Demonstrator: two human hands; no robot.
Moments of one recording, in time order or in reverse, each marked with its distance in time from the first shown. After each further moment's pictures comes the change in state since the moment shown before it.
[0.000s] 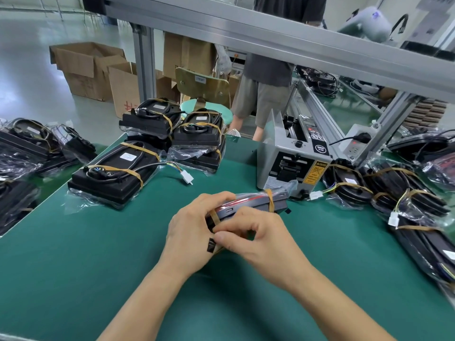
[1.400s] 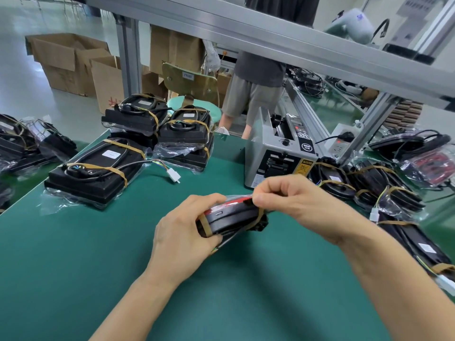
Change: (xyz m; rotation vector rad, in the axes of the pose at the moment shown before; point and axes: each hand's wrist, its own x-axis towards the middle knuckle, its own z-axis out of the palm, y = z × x) left_hand -0.005 -0.005 0.010 0.096 0.077 0.056; right_hand 0.018 -0.012 -0.079 0.046 -0.167 0.219
